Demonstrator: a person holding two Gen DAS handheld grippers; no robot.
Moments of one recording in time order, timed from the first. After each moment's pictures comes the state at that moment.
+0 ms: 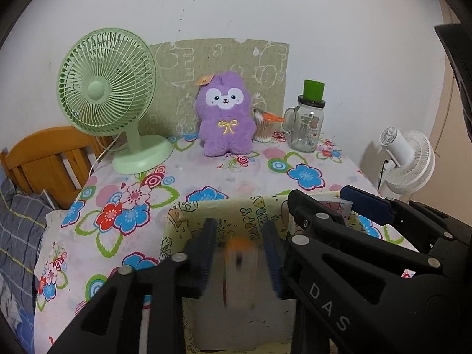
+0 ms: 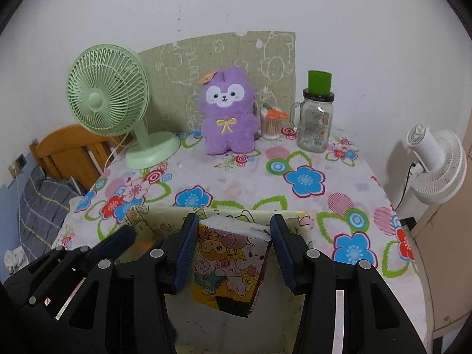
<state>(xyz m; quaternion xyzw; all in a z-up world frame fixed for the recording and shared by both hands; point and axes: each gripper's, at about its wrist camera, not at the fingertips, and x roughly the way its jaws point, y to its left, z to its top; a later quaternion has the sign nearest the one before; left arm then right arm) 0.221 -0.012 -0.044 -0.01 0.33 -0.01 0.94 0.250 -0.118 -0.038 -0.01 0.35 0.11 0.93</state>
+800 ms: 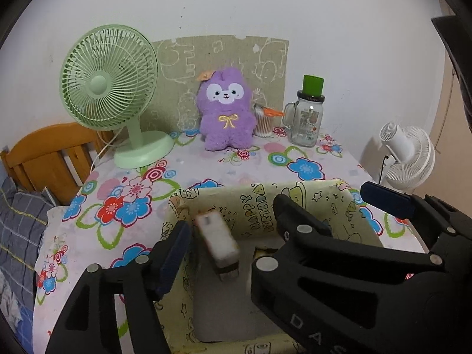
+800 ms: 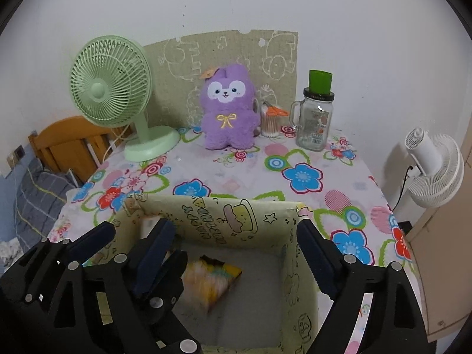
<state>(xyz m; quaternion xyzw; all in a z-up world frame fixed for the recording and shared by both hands) 0.209 -0.012 -0.047 -0.01 0.33 -0.01 0.94 0.244 -0.117 -0.048 -0.03 0.35 0.11 0.93</state>
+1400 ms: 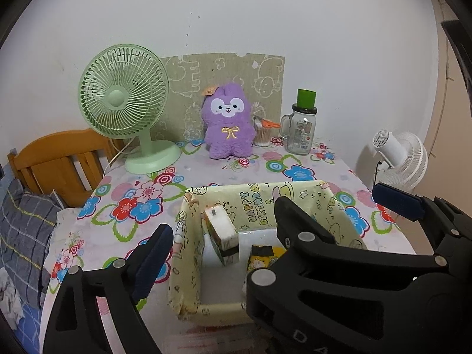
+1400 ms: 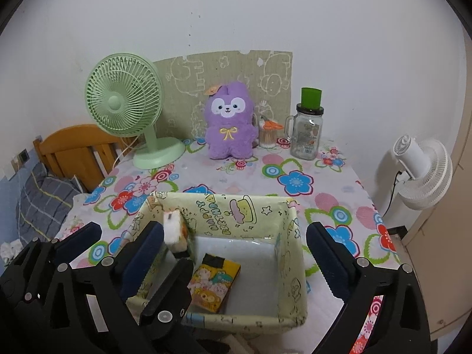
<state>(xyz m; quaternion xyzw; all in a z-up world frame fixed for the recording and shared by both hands) 0.165 -0.013 -0.027 -0.01 0.31 0.00 0.95 0.197 -0.121 -0.022 -0.03 0.32 0.11 0.94</state>
